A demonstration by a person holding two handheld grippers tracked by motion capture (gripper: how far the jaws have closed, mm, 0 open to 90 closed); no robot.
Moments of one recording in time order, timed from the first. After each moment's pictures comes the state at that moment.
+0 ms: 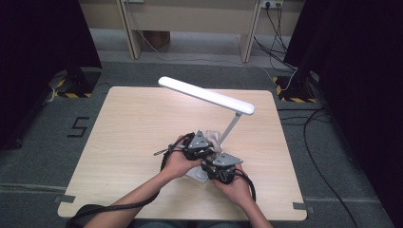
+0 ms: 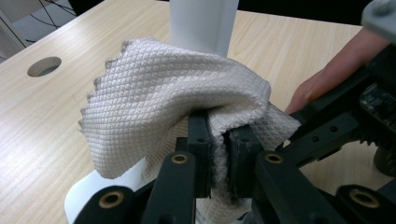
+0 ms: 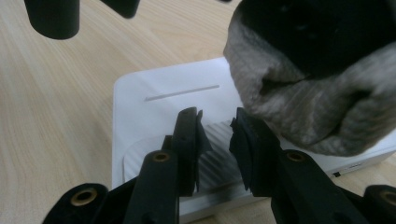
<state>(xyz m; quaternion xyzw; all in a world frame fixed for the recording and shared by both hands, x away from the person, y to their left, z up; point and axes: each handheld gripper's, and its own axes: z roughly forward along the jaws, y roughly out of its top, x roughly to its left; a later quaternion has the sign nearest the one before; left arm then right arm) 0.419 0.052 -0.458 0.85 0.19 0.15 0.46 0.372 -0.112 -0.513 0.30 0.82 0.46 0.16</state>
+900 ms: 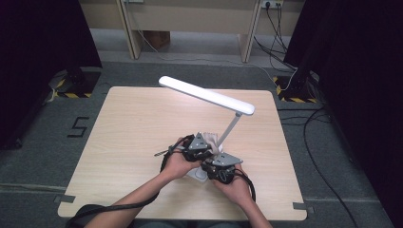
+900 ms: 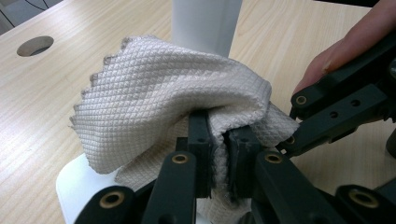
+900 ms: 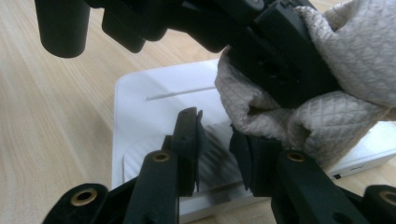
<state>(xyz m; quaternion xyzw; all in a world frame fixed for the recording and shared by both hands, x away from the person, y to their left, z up) 0.422 0.054 -0.471 0.86 0.20 0.14 0.45 0.372 -0.112 -0.513 0.30 0.82 0.46 0.17</state>
